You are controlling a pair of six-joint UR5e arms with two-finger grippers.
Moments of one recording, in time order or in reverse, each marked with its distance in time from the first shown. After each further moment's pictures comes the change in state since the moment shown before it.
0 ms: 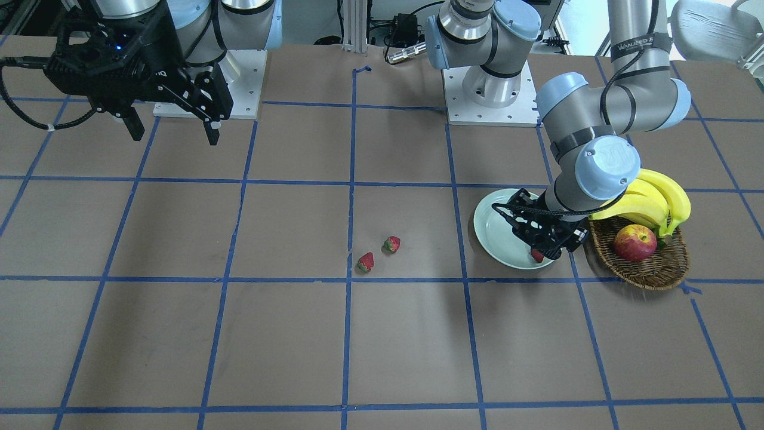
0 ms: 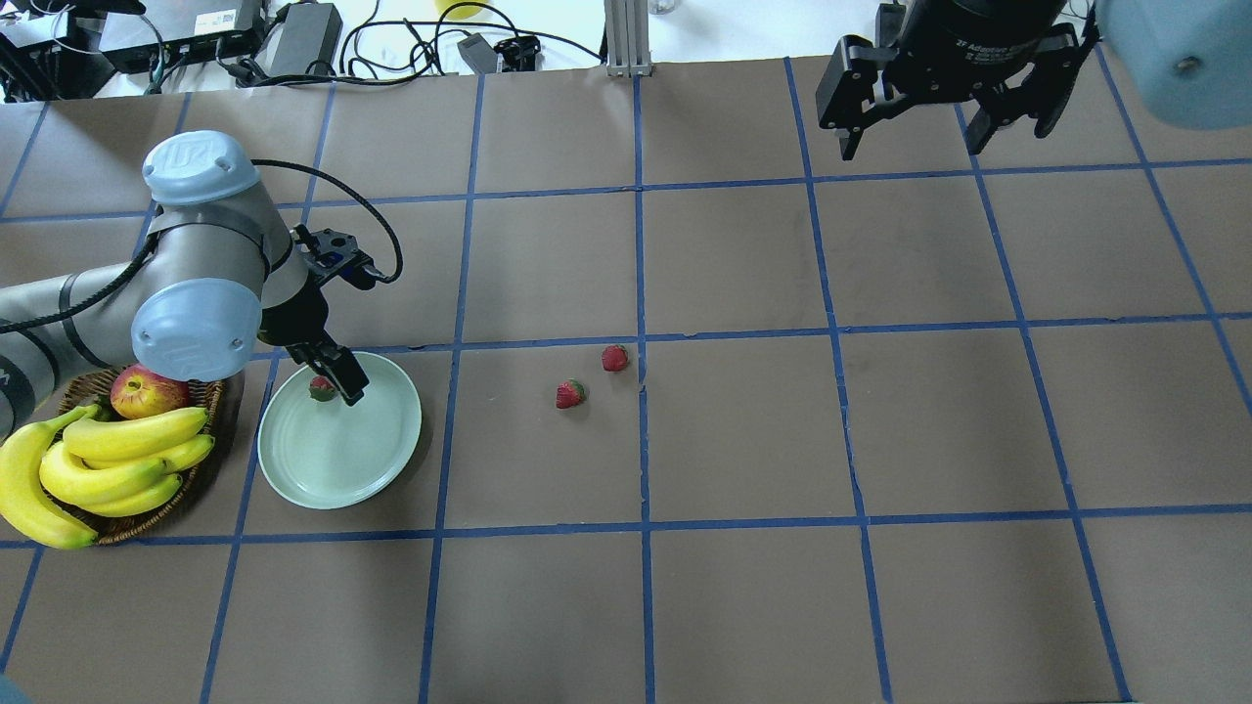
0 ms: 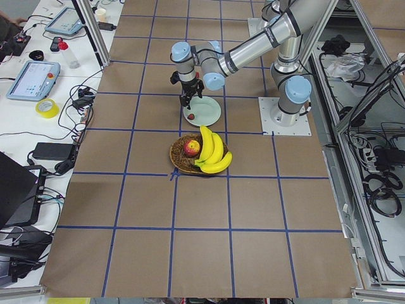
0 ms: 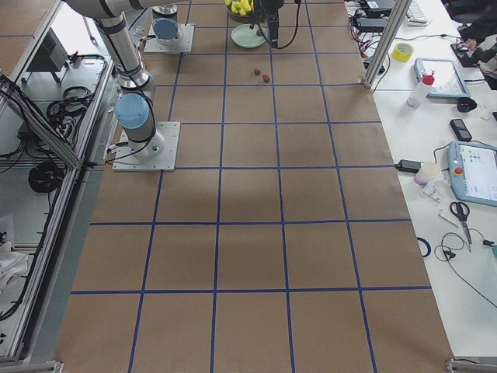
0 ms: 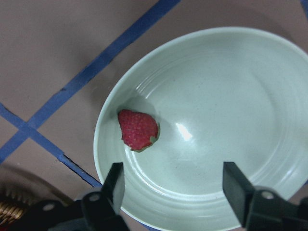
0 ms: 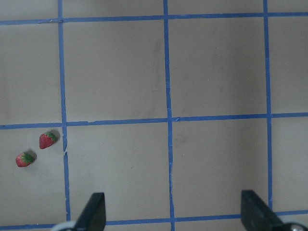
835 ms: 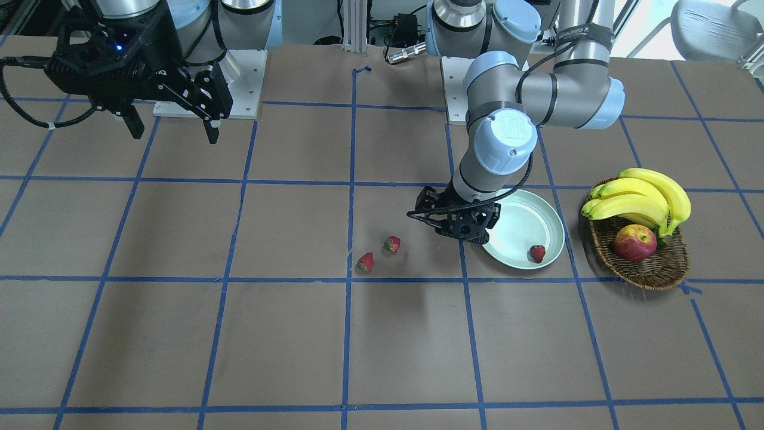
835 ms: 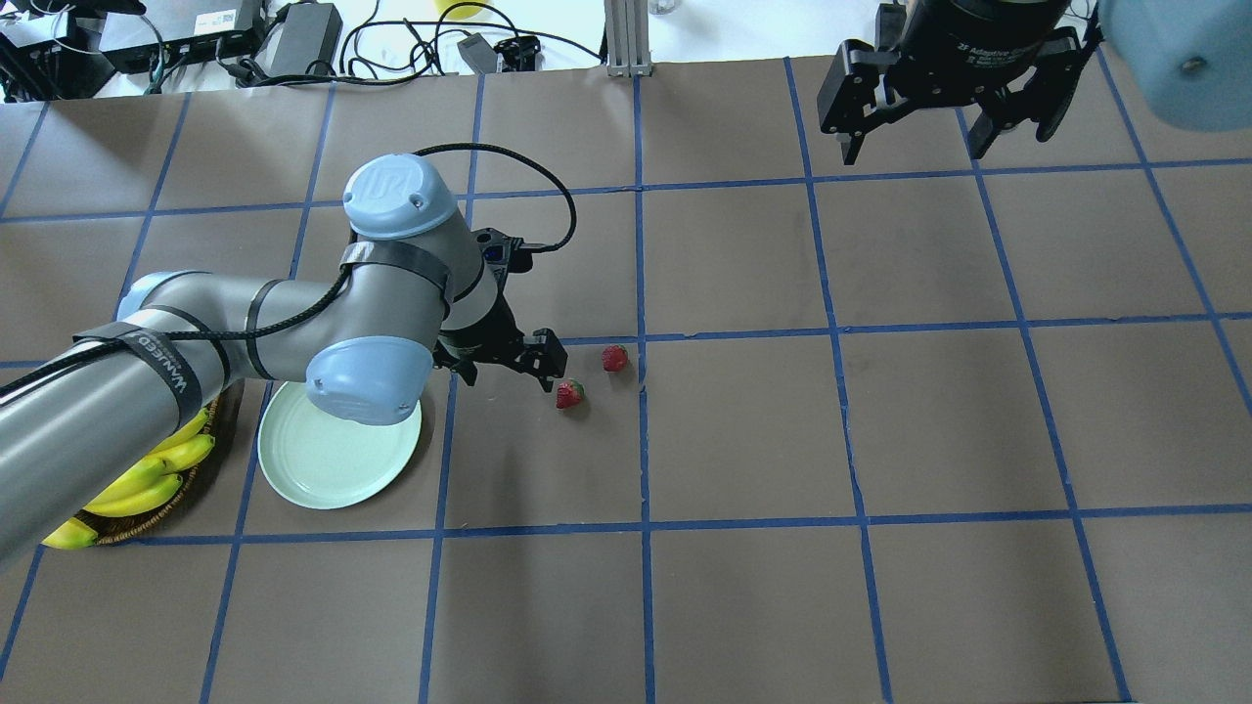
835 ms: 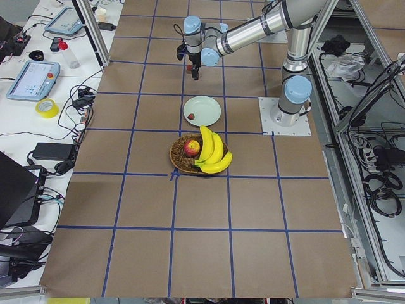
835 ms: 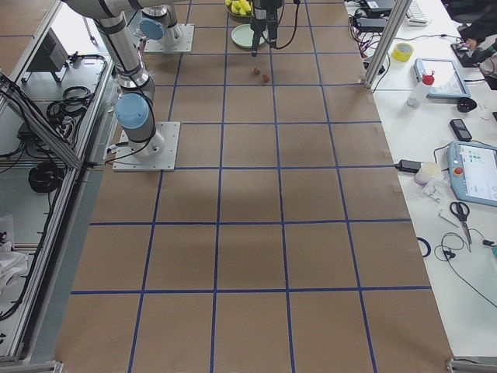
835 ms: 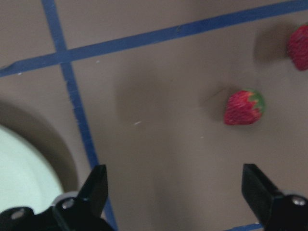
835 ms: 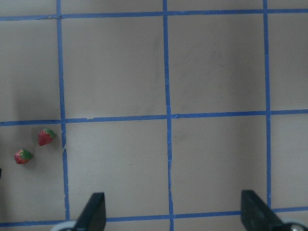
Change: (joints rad) left arm -0.325 -0.038 0.001 0.132 -0.193 -0.798; right arm 0.001 -0.003 0.001 0.010 -0.003 0.000
